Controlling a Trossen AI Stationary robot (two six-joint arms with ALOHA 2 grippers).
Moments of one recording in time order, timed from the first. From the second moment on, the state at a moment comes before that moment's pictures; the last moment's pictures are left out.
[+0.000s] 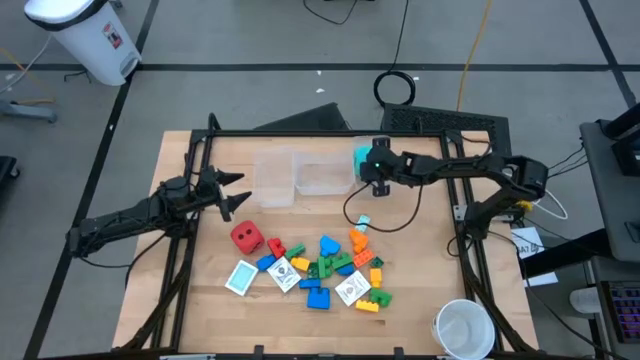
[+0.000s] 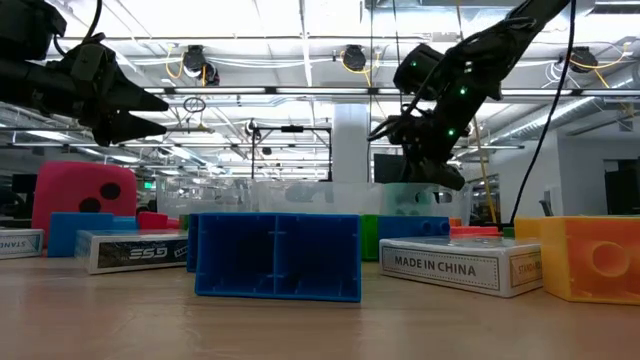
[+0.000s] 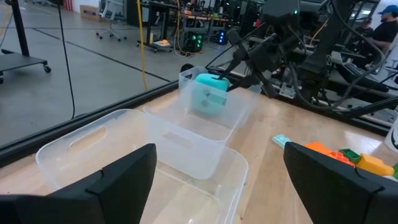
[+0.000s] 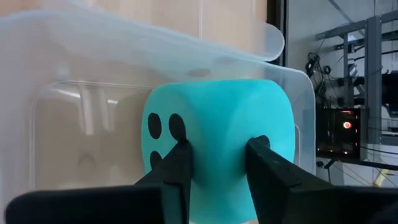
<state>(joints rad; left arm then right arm) 0.31 0.07 0.08 -0.11 -0.08 -0.21 -0.40 1.53 0.81 -0.13 0.37 -0.69</state>
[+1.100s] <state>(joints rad) 0.31 0.07 0.08 -0.11 -0.08 -0.21 -0.22 1.39 0.80 -0.17 0.63 -0.56</state>
